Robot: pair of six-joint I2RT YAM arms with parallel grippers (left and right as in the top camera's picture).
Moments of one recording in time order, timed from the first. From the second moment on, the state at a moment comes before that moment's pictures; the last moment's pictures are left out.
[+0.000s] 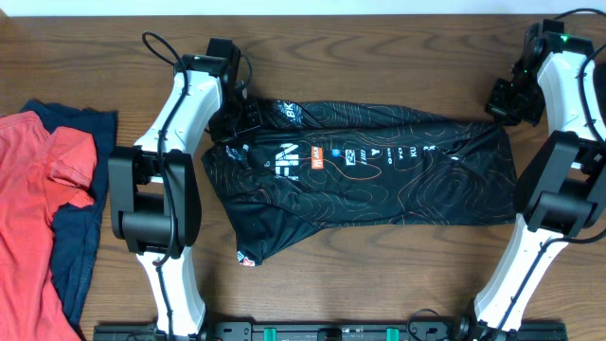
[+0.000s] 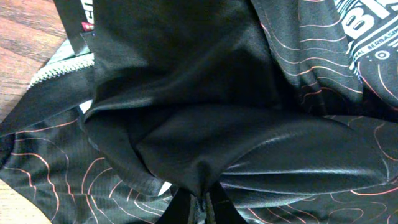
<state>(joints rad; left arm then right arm) -0.14 2.11 1.67 -1.10 0.23 -0.38 -0.24 2.28 1.99 -1.22 0.00 0.22</state>
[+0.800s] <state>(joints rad) -0.14 2.11 1.67 -1.09 0.22 -0.38 -0.07 2.26 2.03 -1.28 -0.05 0.09</state>
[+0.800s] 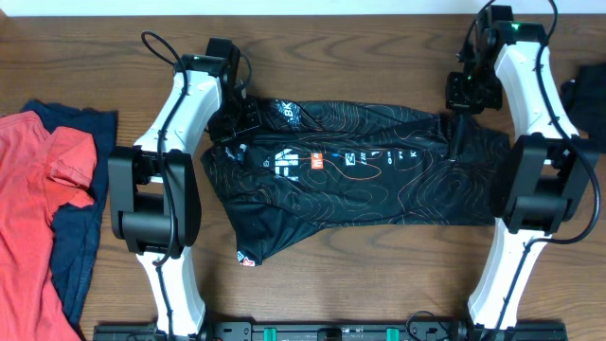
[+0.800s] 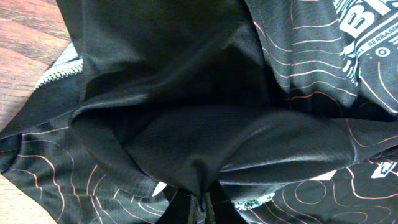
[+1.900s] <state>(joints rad) -0.14 2.11 1.67 -1.09 0.22 -0.38 0.00 2.26 2.27 -0.82 0.08 -0.10</state>
